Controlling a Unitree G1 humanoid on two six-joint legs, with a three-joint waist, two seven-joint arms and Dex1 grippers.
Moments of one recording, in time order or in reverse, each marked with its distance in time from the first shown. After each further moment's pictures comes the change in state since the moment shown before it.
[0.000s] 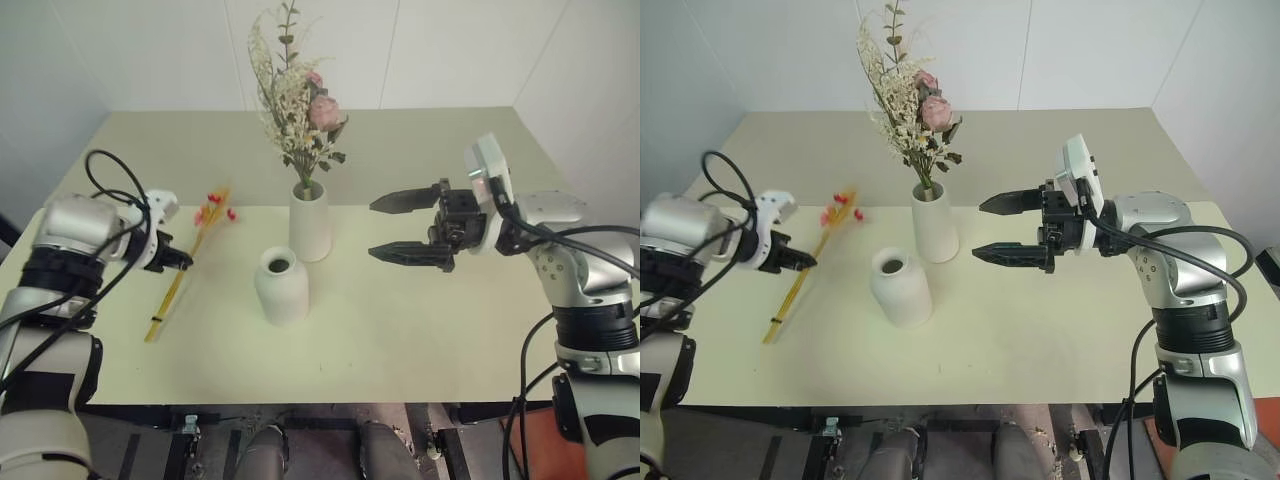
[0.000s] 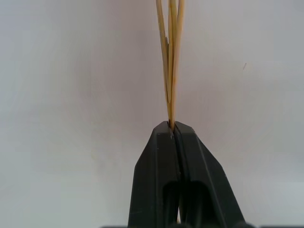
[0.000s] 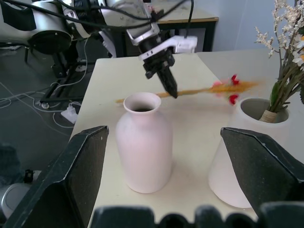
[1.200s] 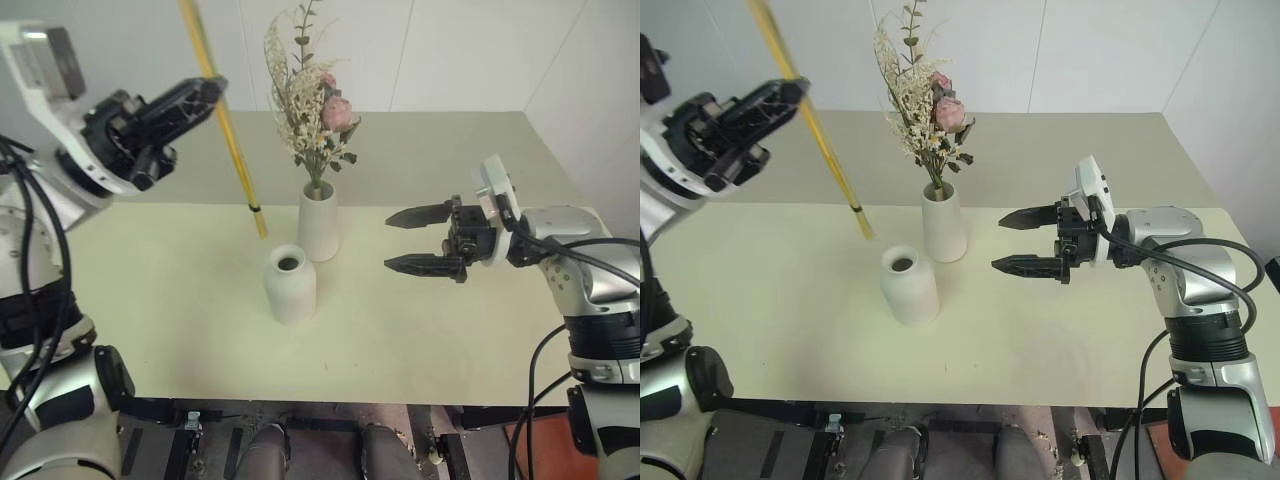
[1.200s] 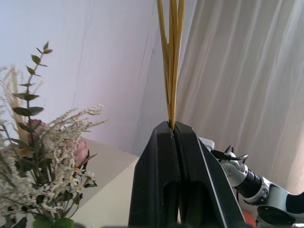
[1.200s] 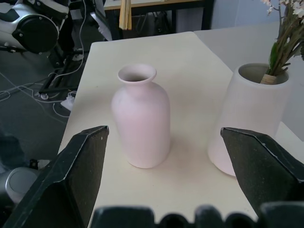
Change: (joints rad) left arm 0.156 -0.220 0.541 -0.543 -0.855 -0.245 -0.010; right arm 0.073 -0.055 -0.014 0.050 -0.028 -0.045 0.029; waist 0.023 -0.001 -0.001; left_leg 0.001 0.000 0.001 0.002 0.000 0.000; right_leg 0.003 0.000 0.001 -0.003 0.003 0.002
